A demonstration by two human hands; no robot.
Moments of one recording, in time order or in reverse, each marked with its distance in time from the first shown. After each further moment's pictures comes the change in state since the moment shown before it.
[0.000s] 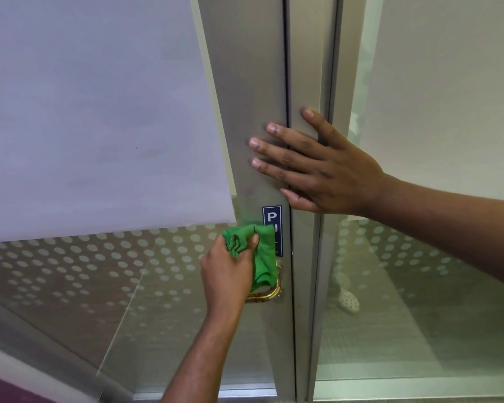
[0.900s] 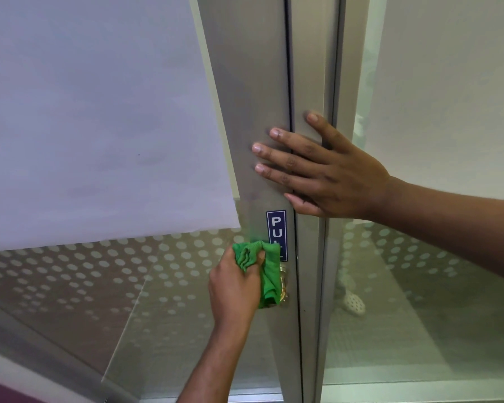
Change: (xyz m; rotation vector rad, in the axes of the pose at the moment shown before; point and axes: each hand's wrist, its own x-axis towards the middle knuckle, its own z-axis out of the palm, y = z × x) left_hand -0.009 -0.008 0.005 0.048 -0.027 0.017; right_hand -0.001 0.002 0.001 0.011 0.008 -0.002
